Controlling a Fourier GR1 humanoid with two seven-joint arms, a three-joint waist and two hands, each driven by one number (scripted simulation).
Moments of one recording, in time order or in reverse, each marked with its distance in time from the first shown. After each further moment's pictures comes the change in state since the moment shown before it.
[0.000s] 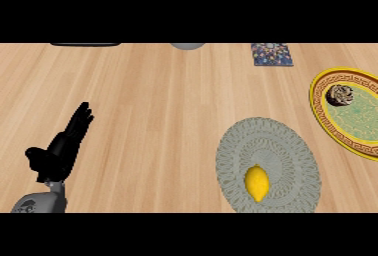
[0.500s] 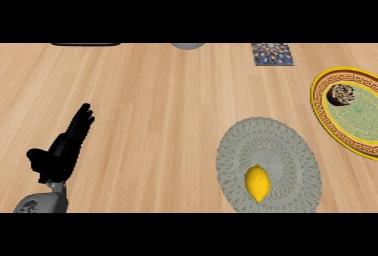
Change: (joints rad) left arm 0.002 -0.008 0.002 0.015 0.002 -0.003 -0.015; right arm 0.189 -0.064 -0.011 -0.005 -0.010 0.152 -0.132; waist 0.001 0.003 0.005
